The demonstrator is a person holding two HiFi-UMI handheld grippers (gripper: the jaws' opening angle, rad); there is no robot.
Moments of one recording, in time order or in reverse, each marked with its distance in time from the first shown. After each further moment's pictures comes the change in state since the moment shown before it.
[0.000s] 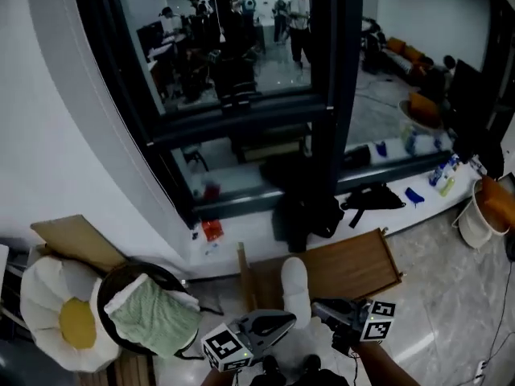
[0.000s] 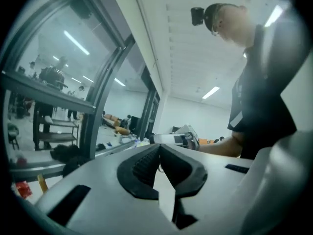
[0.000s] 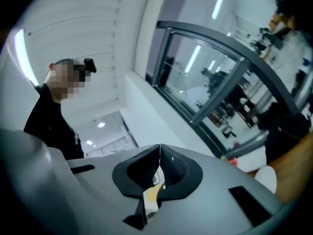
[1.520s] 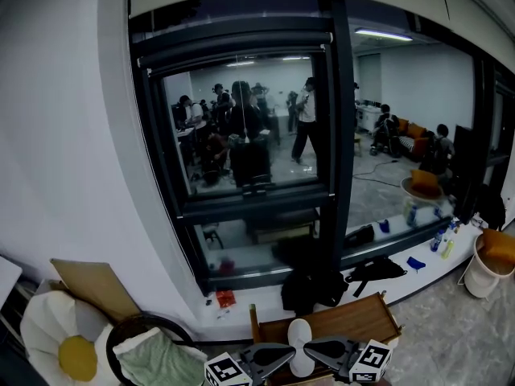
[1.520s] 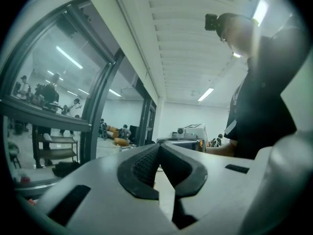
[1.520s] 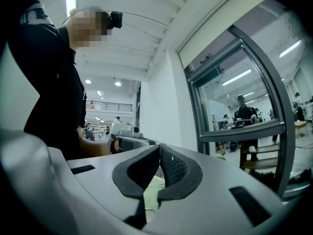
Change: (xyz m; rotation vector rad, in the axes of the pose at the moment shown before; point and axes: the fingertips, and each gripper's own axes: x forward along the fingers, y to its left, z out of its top) left arm -0.025 -0.040 0.072 0.142 -0.101 -0.001; right arm 0.022 0.095 0.020 -0.651 0.154 0.034
